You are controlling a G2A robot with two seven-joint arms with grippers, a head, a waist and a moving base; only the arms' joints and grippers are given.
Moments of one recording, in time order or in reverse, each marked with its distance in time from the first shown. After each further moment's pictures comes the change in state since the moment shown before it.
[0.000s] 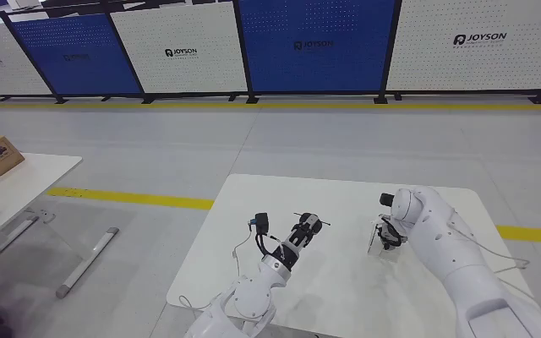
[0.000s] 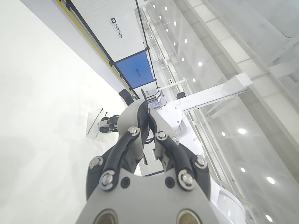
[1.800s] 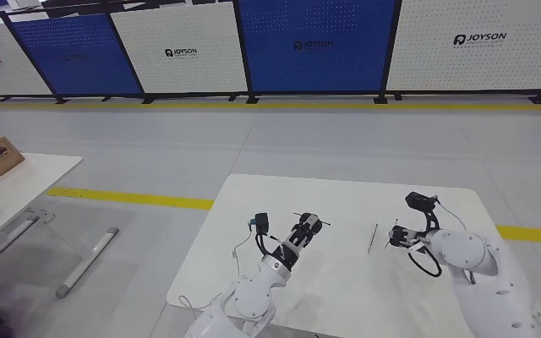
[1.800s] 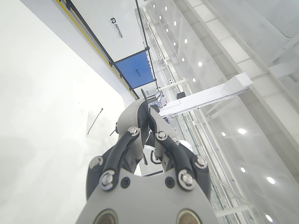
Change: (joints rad) left arm 0.000 0.000 0.000 0.000 0.000 0.000 0.000; right arm -0.641 0.286 0.562 -1.025 0.007 -0.190 -0.100
